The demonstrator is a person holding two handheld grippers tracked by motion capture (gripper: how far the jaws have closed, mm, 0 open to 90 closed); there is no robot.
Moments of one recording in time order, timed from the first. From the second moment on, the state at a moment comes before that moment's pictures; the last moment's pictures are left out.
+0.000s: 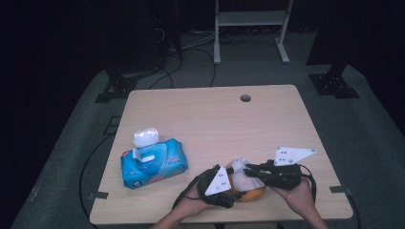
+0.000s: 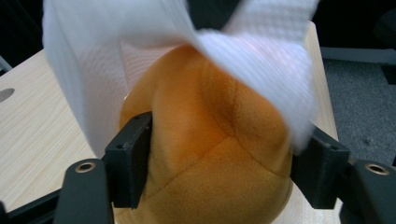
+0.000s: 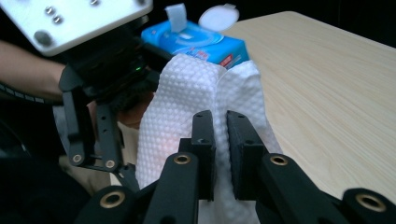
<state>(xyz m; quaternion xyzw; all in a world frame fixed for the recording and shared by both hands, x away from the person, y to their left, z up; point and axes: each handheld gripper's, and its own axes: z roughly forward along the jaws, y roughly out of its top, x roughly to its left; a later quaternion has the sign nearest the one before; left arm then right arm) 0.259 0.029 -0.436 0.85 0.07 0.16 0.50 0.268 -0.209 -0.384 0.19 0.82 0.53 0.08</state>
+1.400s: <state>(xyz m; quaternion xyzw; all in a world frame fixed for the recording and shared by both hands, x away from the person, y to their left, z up) 0.308 0.067 -0.440 0.80 0.25 0.03 0.55 0.285 -0.222 -0.398 0.24 0.81 0.54 0.09</state>
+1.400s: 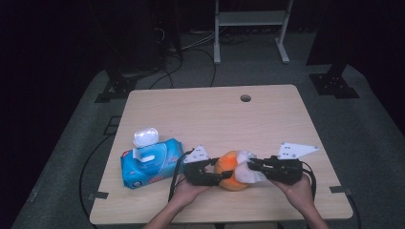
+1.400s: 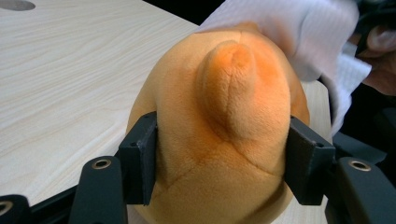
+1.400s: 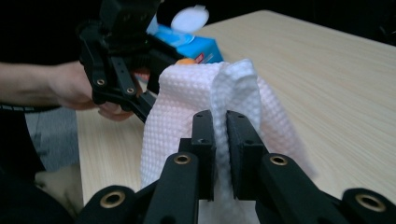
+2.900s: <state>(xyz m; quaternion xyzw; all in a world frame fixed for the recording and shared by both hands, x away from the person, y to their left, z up) 0.293 0.046 -0.430 0.82 0.20 0.11 0.52 0.304 -0.240 -0.420 0.31 0.79 0.52 0.07</state>
